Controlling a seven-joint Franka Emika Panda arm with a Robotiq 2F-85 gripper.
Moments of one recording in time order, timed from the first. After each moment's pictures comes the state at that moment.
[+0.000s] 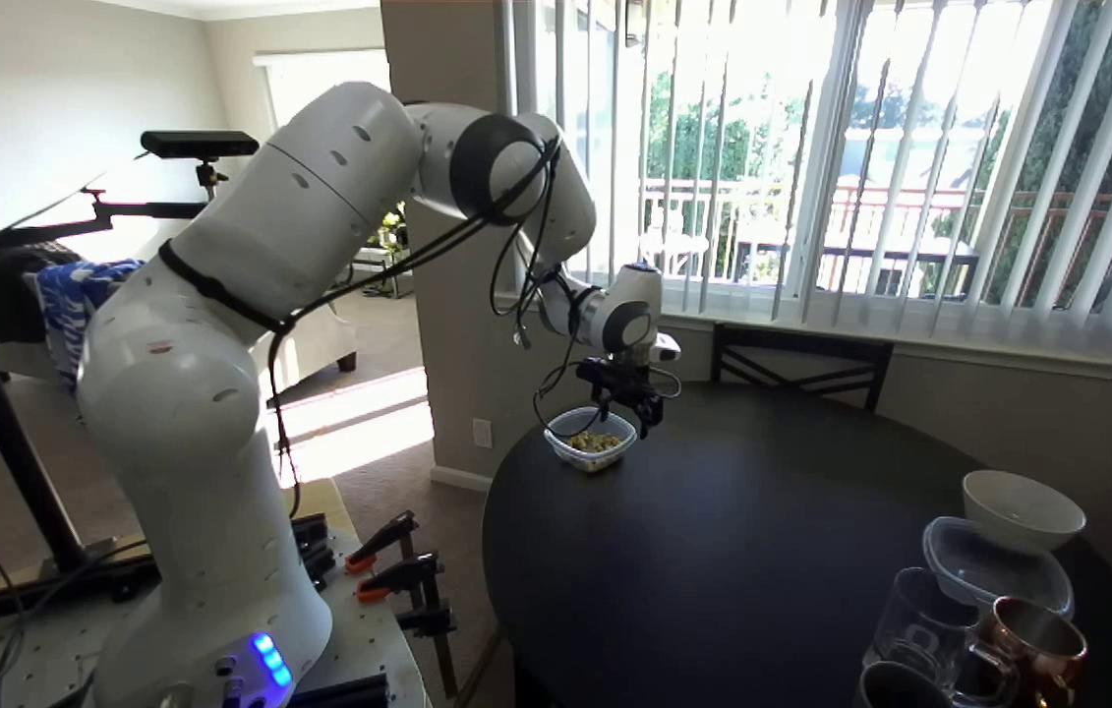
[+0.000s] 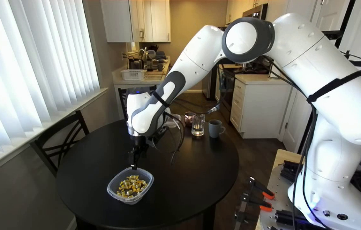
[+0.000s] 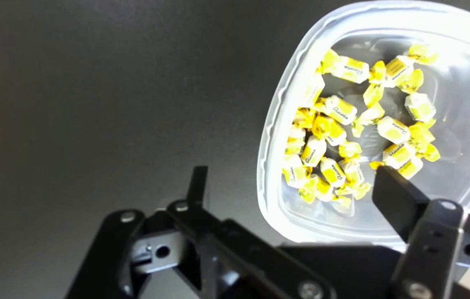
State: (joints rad) arm 0.08 0.83 0.16 -1.68 -0.08 2.55 -0.08
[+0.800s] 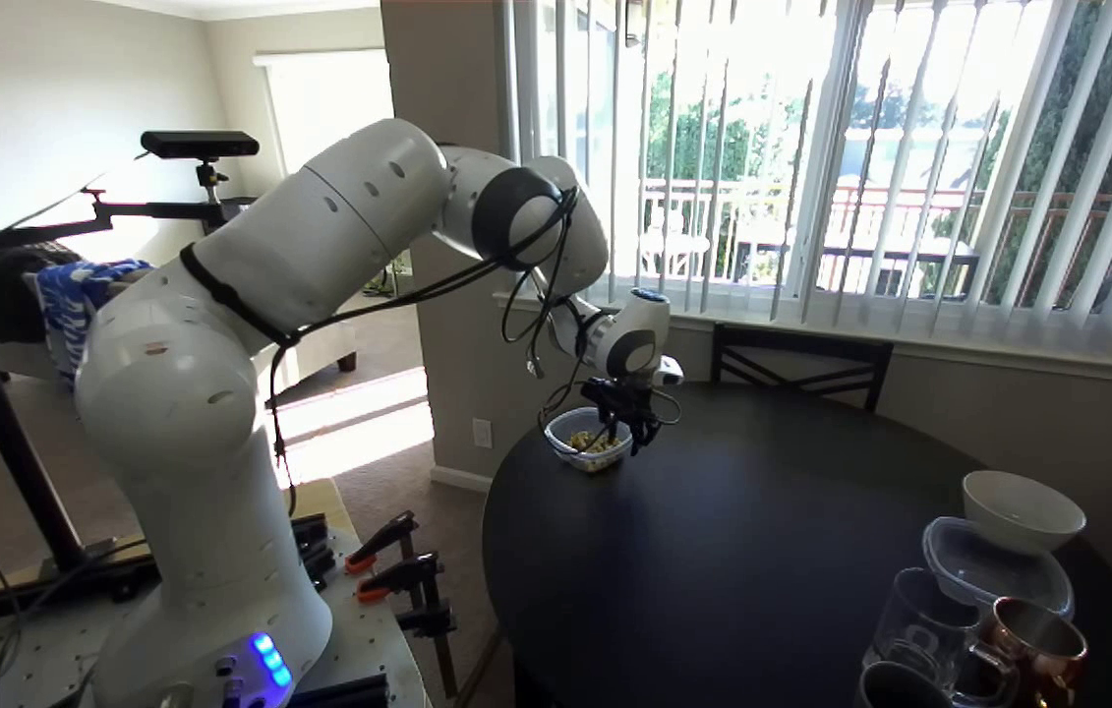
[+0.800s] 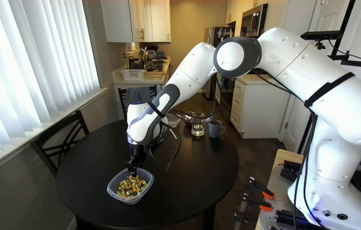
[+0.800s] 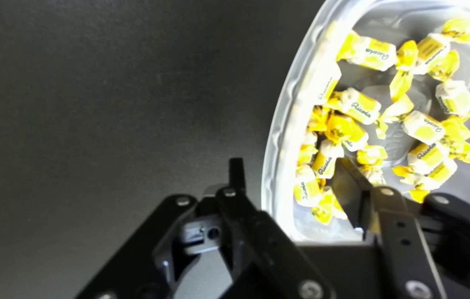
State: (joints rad) arm 0.06 0.98 0.19 -1.55 -0.04 2.56 -0.11
